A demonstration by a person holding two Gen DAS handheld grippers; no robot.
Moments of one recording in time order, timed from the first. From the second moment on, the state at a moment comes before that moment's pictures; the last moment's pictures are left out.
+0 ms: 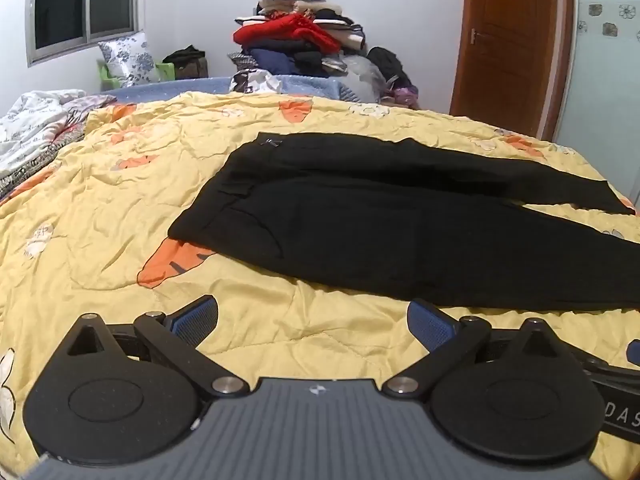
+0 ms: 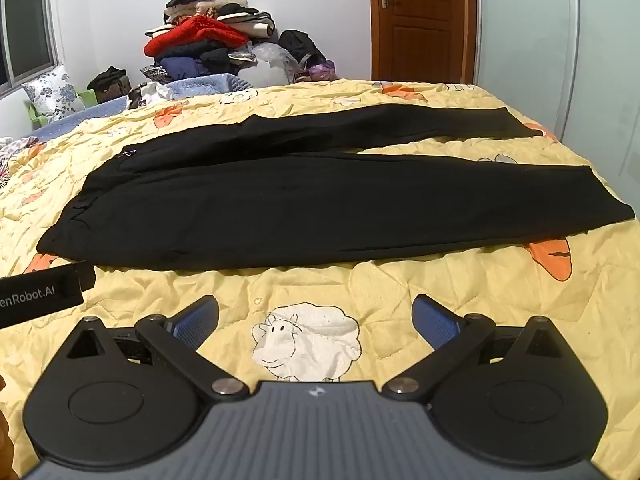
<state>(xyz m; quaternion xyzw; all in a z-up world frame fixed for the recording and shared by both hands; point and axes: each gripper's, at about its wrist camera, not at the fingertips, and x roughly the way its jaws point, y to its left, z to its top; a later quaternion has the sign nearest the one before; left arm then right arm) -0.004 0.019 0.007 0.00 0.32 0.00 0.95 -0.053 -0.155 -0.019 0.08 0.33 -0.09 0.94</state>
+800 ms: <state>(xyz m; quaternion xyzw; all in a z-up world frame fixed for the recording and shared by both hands) 0.037 0.040 0.001 0.04 0.33 0.03 0.94 -0.017 -0.155 0.000 0.09 0.32 -0.03 0.94</state>
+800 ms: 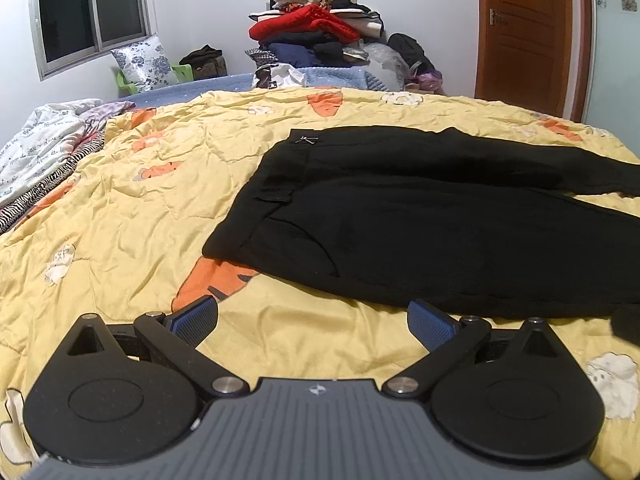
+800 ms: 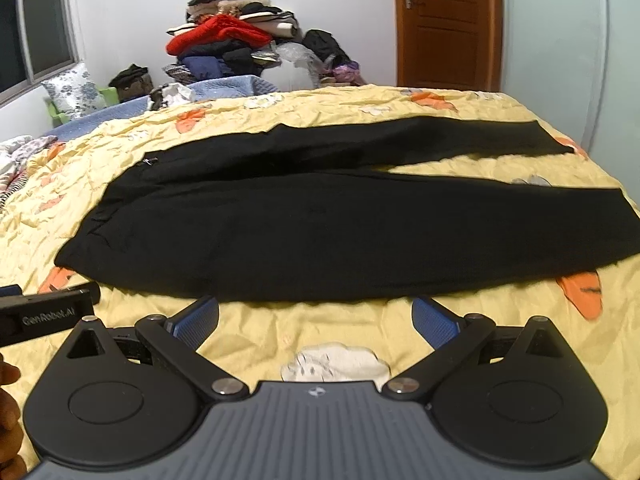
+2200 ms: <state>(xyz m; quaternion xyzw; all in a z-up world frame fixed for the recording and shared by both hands) 0.099 0.039 -0.009 0.05 0.35 0.04 0.93 0.061 -0.161 0.000 0.05 0.32 0.00 0.95</state>
